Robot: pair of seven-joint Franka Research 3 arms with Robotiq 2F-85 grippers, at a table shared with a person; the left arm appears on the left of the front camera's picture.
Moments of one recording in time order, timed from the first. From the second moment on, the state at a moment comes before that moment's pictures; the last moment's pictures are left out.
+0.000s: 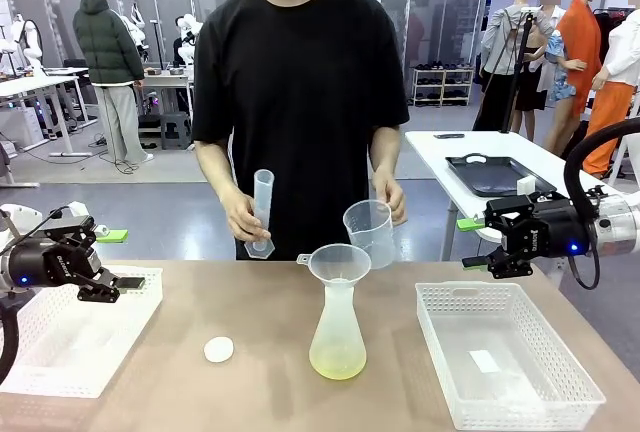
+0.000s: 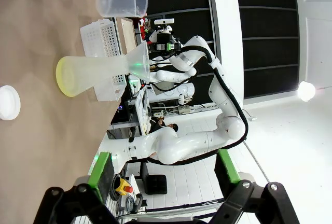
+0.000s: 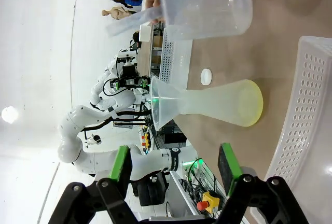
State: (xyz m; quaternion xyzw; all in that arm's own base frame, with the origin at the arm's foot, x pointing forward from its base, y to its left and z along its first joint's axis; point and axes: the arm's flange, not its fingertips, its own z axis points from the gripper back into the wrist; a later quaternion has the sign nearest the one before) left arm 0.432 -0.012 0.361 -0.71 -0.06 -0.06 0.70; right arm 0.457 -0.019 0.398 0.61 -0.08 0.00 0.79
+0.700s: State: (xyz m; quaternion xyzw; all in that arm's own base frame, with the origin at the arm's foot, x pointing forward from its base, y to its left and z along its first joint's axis) left arm 0.432 -0.012 0.361 -0.71 -0.06 -0.06 0.70; right arm 0.457 -0.019 0.398 0.61 -0.08 0.00 0.79
